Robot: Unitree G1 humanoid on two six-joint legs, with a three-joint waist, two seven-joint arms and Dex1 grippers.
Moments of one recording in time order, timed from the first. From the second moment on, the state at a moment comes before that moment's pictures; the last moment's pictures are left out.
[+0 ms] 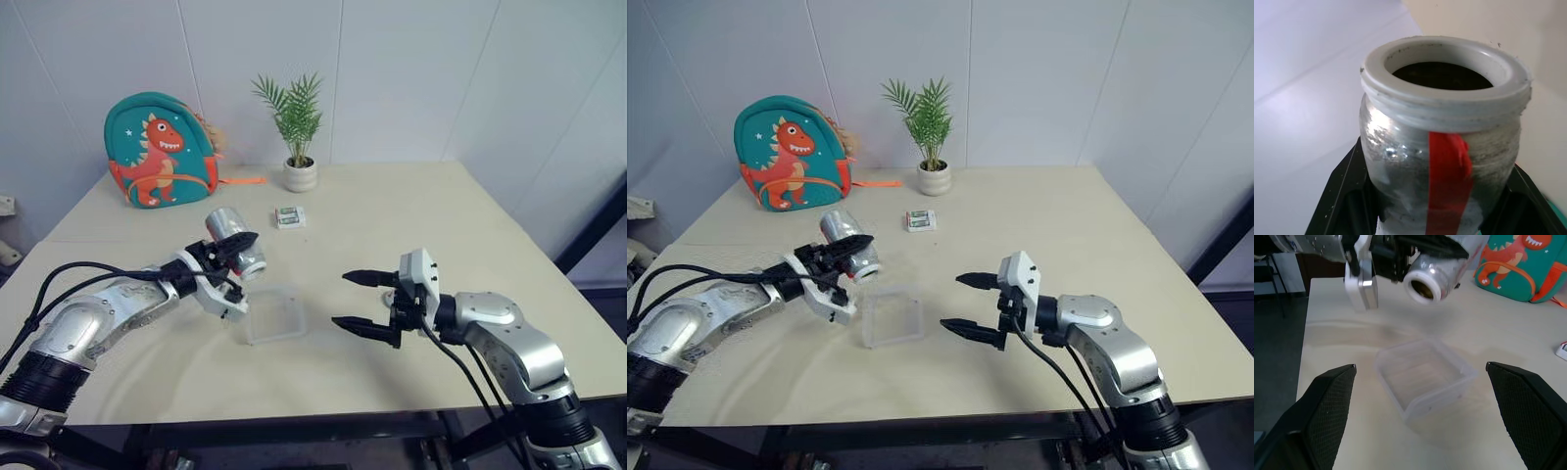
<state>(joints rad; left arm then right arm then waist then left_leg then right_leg) -0.64 0.98 -0.26 0.05 1.18 -0.50 0.17 -0.53 -0.52 0.07 -0.21 0.49 0.43 0.98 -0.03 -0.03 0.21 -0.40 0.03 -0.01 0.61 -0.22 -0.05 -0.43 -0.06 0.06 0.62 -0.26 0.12</state>
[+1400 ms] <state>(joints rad) -0.66 0.60 0.48 0.47 -0.20 0.23 -0.24 -0.61 -0.47 0.06 -0.17 0.51 0.43 1.02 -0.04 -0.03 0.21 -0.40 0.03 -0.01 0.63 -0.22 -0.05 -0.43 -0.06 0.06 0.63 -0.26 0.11</state>
